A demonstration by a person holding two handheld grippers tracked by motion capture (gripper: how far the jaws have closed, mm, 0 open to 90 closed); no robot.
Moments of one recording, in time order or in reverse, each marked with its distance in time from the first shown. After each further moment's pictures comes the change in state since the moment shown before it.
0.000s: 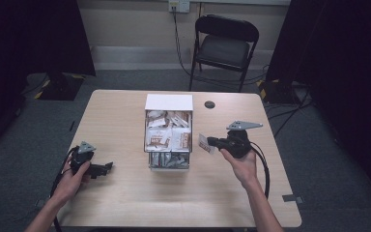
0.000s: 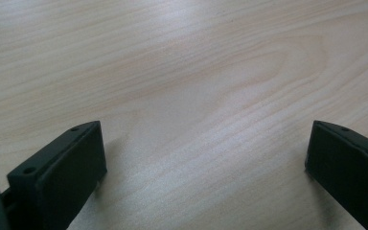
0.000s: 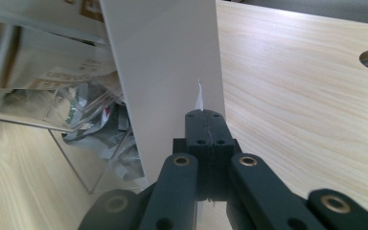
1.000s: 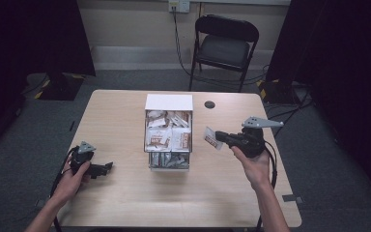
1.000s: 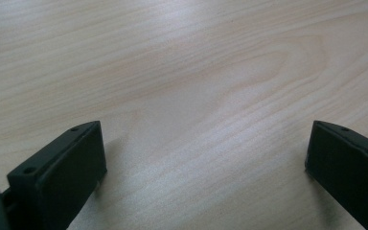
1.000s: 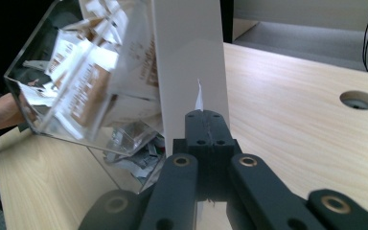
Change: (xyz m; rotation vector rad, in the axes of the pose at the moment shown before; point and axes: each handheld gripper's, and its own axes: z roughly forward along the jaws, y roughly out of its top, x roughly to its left) left arm 0.000 0.000 0.000 0.000 0.000 0.000; right arm 0.016 0.020 -0.052 -0.118 0.015 -0.008
